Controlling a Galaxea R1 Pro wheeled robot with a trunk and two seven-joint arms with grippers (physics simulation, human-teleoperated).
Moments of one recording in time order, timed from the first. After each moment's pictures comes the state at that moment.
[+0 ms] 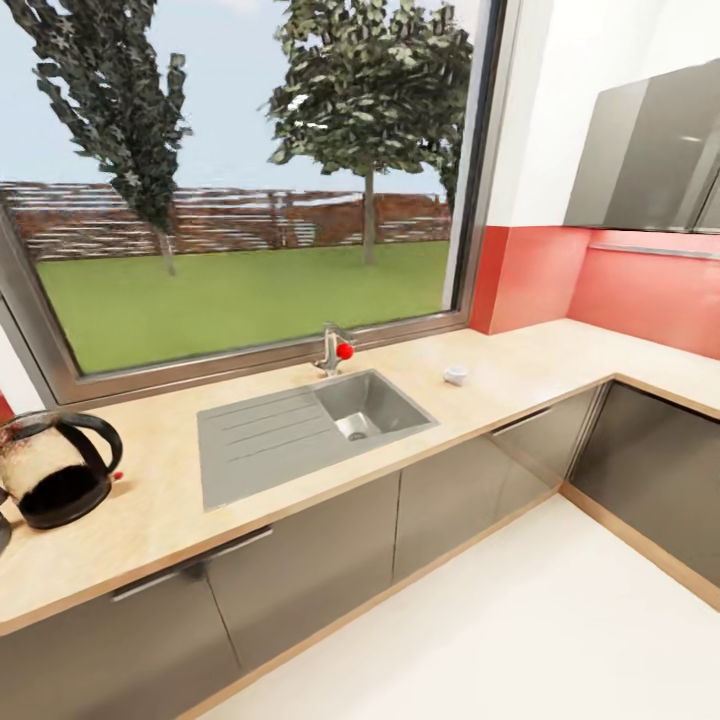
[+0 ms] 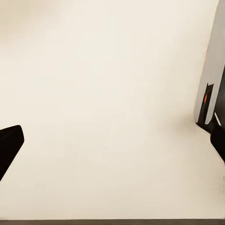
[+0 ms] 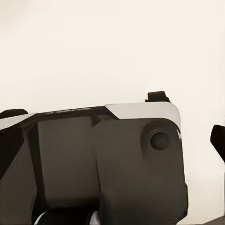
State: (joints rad) left arm 0.01 0.16 0.22 0.00 -0.19 -0.09 0.19; right arm -0.31 0.02 -0.05 -0.03 -0.11 0.07 0.08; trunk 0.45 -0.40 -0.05
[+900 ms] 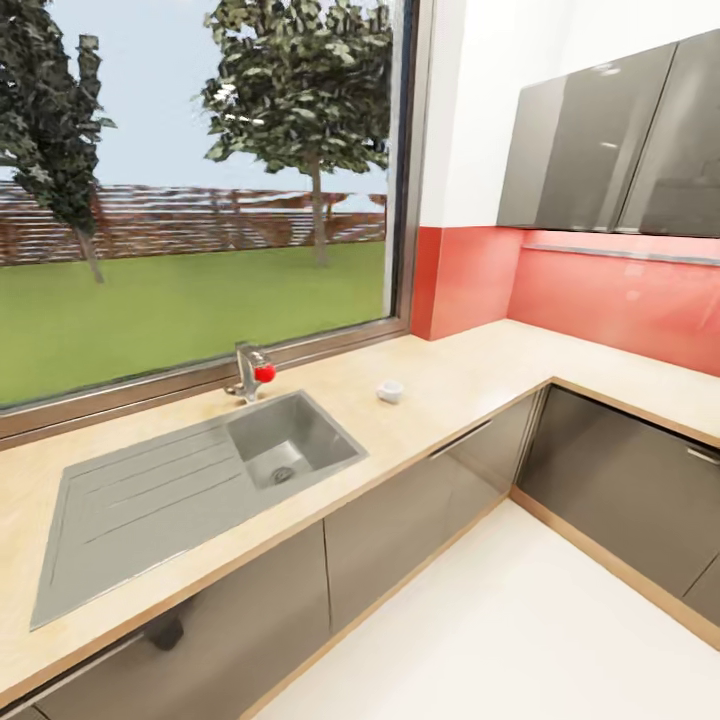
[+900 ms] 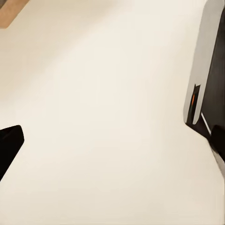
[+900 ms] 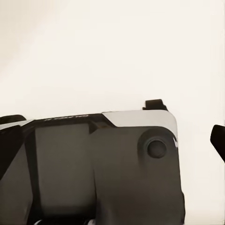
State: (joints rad) left arm 0.01 0.14 0.22 -0.01 -0.19 -0.10 0.19; right arm -0.30 0.01 -0.05 -0.03 -0.11 0.04 0.09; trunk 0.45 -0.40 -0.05
